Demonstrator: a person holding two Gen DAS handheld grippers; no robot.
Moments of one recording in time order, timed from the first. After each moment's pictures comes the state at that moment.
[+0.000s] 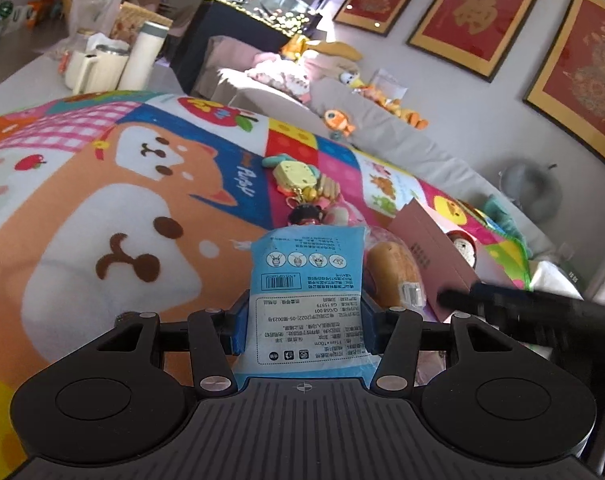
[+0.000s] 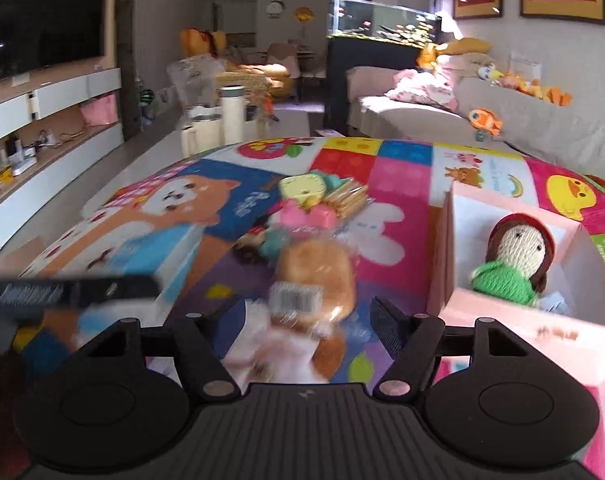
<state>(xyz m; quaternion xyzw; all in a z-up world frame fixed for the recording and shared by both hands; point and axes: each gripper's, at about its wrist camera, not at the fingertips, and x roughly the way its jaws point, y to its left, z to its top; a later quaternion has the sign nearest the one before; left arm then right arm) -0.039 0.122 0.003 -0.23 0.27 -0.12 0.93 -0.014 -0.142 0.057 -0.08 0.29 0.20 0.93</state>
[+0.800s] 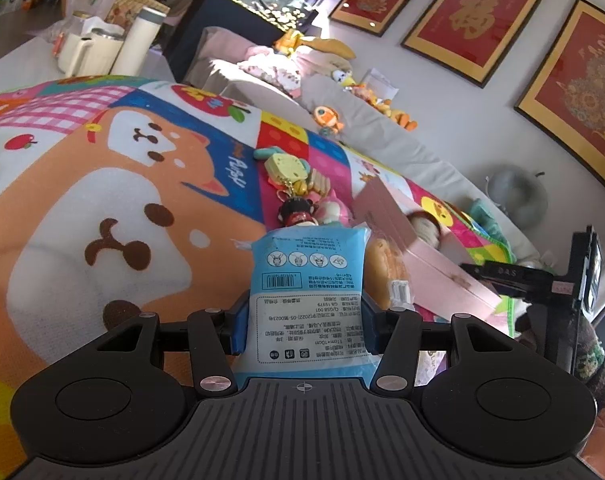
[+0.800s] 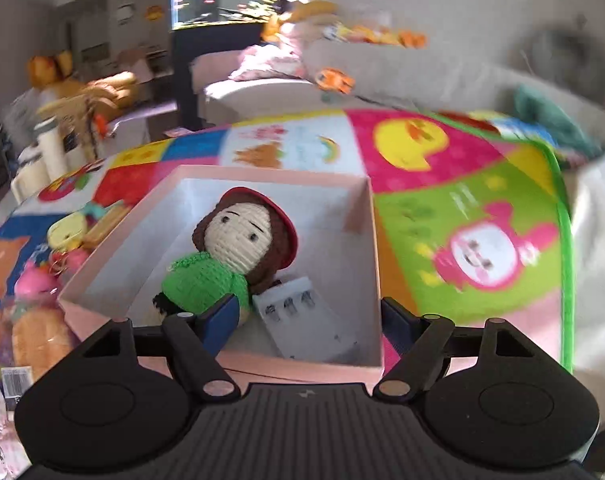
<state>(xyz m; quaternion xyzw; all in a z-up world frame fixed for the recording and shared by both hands) -0.038 0.125 -0.003 -0.26 0.27 -0.14 0.92 0.078 -0.261 0.048 -0.02 0.32 0.01 0.95</state>
